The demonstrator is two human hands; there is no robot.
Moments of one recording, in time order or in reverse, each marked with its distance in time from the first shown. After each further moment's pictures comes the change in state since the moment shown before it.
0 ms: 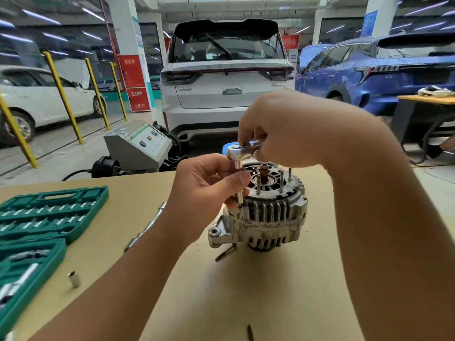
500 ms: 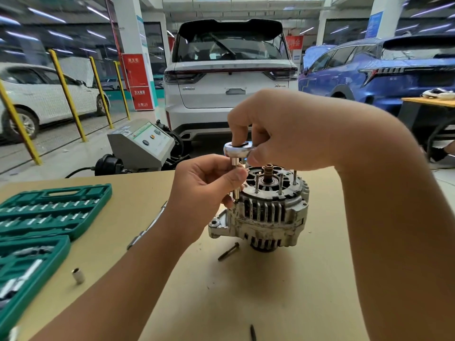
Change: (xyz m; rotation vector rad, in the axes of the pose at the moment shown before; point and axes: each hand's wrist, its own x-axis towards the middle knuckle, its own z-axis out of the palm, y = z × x) left_hand -0.001 -0.003 -0.007 -0.027 0.064 -0.045; right_hand 0.001 -0.003 0.000 0.038 0.056 -0.102
